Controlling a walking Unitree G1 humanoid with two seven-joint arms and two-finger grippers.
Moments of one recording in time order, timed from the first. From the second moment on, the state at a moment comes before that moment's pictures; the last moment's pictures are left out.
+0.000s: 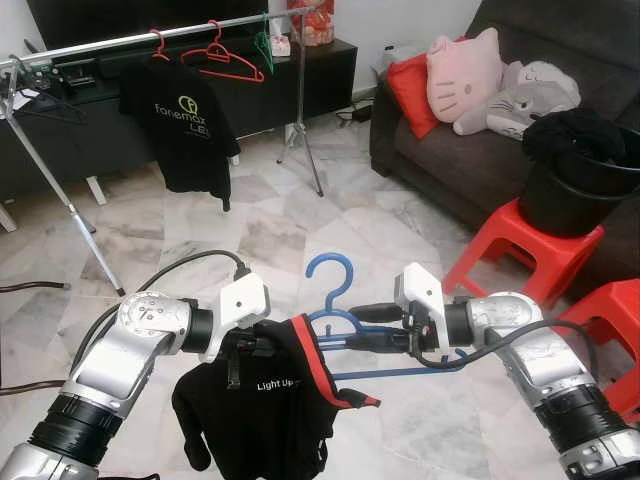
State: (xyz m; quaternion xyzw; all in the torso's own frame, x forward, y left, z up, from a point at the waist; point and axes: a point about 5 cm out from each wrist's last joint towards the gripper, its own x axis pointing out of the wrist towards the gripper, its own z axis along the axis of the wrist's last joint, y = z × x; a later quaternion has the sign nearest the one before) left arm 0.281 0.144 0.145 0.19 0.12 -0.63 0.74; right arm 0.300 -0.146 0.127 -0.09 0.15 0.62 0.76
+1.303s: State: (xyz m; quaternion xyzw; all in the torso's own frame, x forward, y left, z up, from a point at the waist) left arm 0.280 0.142 0.144 0.19 0.13 -0.64 0.74; right arm 0.298 -0.144 0.130 -0.11 0.15 0.65 0.74
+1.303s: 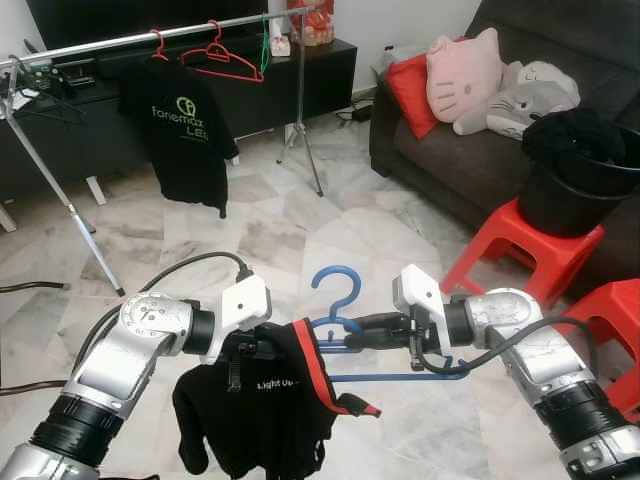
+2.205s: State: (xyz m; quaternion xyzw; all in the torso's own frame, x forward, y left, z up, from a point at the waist) left arm 0.294 0.144 0.162 0.19 0.08 -0.61 0.77; right arm 0.302 -0.149 0.119 -0.12 0.17 0.61 0.76
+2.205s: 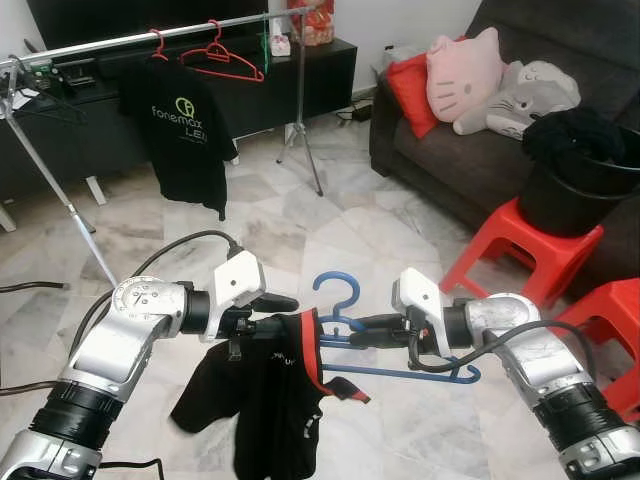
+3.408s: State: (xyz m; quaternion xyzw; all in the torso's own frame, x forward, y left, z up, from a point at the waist) left arm 0.303 0.122 0.159 0.15 0.00 -0.53 0.84; right arm 0.314 -0.145 0.115 -0.12 0.14 0.54 0.82
